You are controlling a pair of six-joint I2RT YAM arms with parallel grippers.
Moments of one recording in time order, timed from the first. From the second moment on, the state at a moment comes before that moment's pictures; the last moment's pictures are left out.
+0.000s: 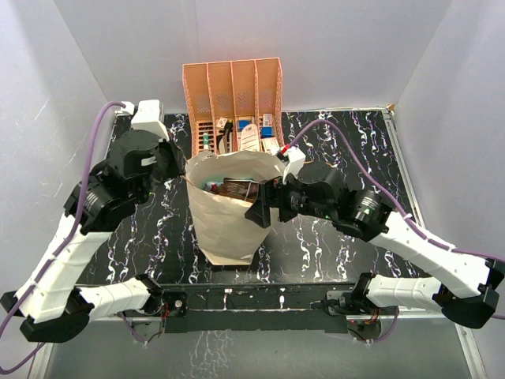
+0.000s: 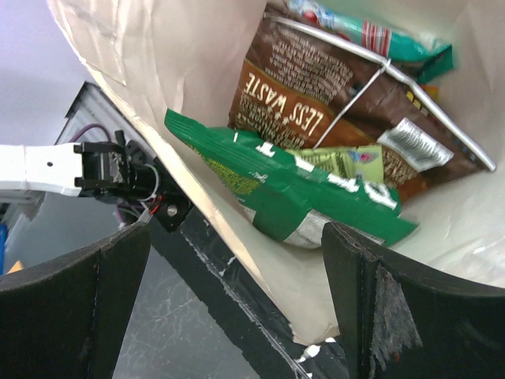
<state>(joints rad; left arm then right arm) -0.71 1.05 1.61 -0.93 -0.48 -0.33 0.97 1.09 1.20 -0.56 -0.08 0.55</state>
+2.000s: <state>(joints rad) -0.71 0.78 1.31 -0.64 -0.14 -0.13 1.22 1.22 1.27 -0.53 0.32 0.26</state>
